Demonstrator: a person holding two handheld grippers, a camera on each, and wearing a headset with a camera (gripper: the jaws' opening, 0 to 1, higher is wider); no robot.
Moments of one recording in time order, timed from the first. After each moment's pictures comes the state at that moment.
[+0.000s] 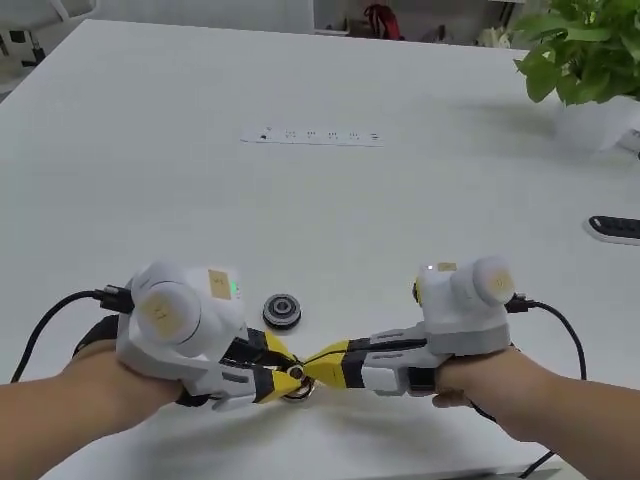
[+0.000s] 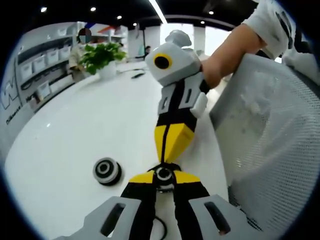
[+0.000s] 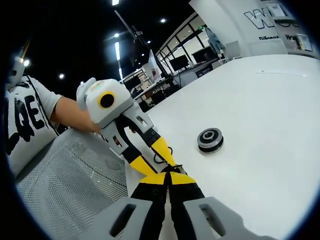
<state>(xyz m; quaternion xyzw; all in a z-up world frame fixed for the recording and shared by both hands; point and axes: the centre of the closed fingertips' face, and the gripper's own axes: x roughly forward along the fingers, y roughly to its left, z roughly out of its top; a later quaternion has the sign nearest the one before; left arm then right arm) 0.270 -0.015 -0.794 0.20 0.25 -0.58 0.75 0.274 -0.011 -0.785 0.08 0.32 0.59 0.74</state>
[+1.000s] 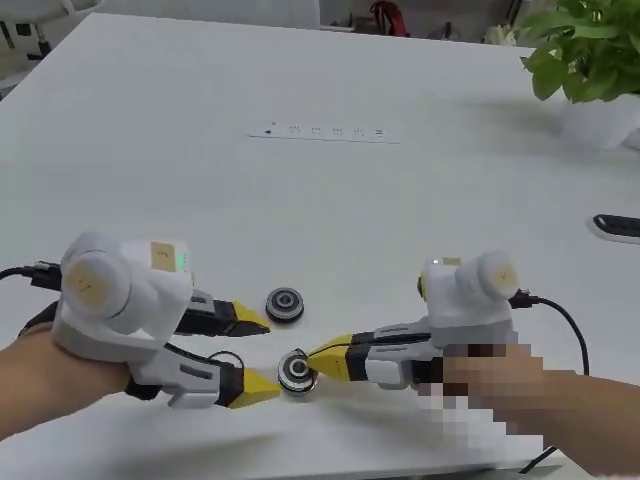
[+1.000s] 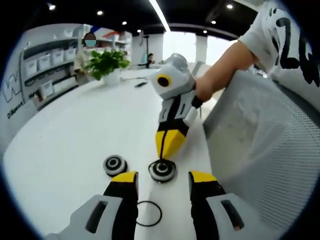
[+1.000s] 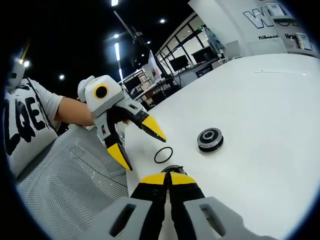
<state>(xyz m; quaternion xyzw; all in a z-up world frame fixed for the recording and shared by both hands) 0.259 0.015 -0.761 0.16 0.24 -0.58 0.76 0.273 -0.010 -0.783 0.08 0.32 0.59 0.74</state>
